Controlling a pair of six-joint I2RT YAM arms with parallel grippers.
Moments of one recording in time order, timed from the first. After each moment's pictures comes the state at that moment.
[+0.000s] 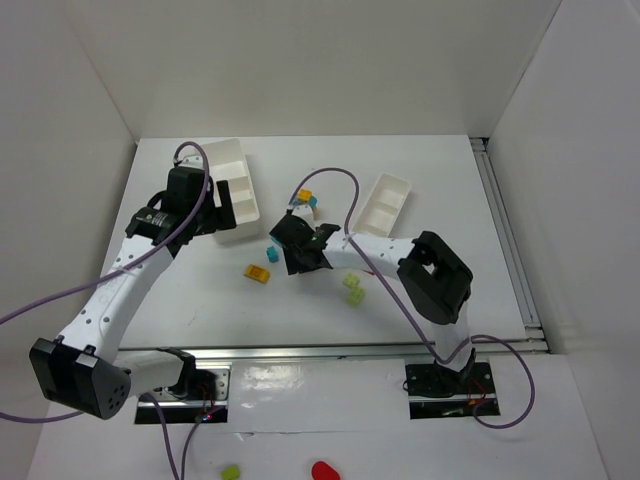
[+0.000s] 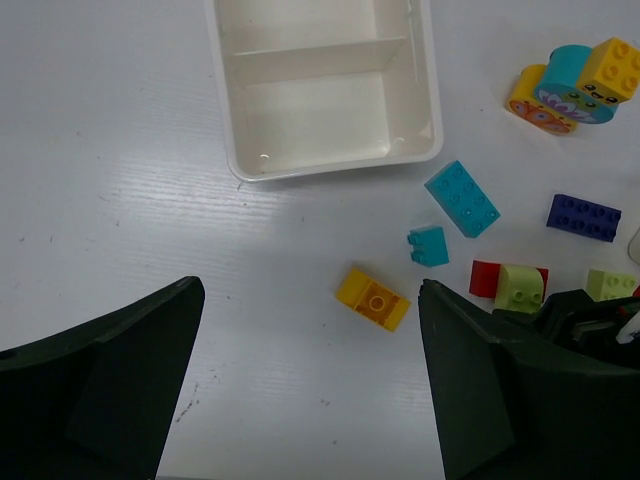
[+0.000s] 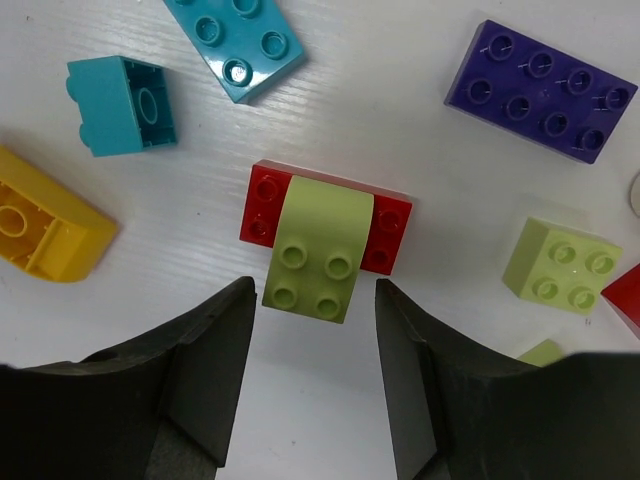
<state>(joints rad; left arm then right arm) -0.26 1.20 1.19 -0.75 -0.25 -0.38 0.94 1.94 1.39 -0.50 0.34 0.62</state>
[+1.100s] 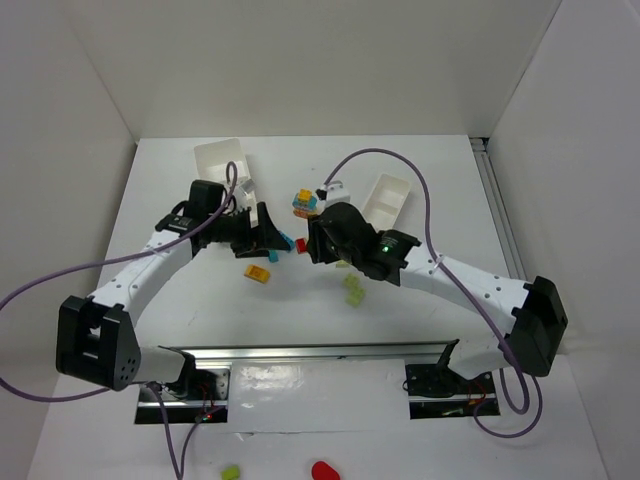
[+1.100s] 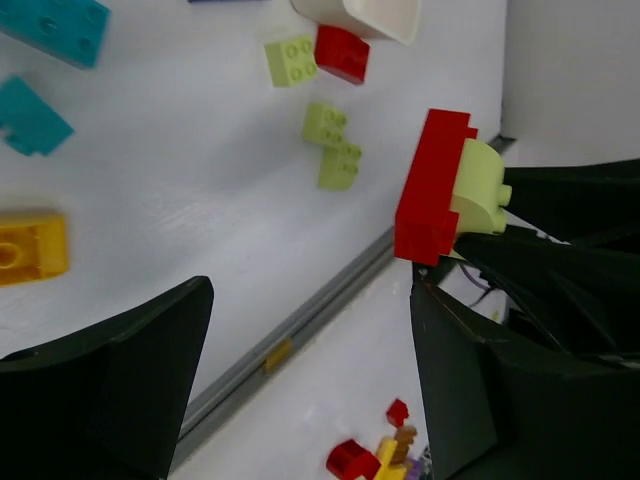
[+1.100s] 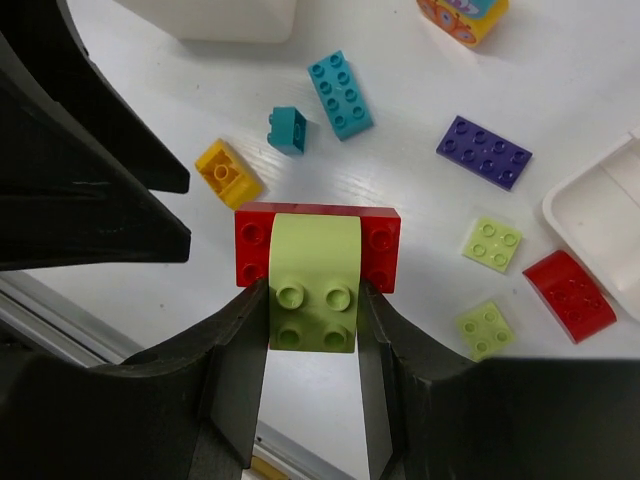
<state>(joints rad) -0.24 1.33 1.00 -0.50 0.67 -0.49 0.94 1.38 1.15 -0.39 0.28 0.49</state>
